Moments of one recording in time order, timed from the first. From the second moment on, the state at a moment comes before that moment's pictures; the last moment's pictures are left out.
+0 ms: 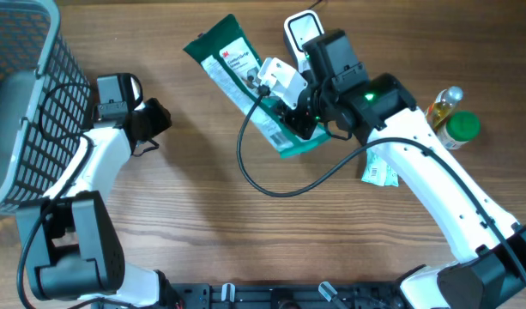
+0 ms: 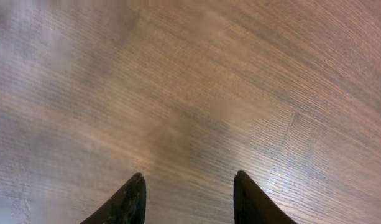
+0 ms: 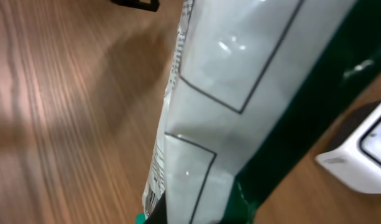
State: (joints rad) left arm 0.11 1.68 0.99 -0.34 0.14 -0.40; right arm 0.53 1.62 1.53 -0.85 -0.32 -0.53
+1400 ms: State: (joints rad) left arm -0.03 1.68 0.99 -0.25 -0.03 -0.09; right arm 0.53 1.62 1.85 -0.89 -0.07 -0.89
